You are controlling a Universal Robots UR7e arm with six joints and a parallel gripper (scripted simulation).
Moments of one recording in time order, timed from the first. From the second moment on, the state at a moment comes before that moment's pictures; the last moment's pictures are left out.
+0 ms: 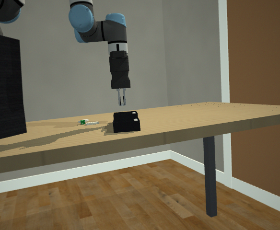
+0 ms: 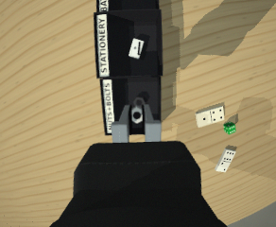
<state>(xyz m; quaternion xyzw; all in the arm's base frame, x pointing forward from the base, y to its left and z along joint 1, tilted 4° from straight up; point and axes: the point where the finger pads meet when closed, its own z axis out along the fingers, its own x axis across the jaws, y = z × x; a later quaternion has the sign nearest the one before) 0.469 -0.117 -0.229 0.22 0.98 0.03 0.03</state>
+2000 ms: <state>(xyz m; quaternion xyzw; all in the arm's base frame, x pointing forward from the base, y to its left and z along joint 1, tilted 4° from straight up) 0.472 -0.114 -0.271 0.22 0.98 0.03 0.02</state>
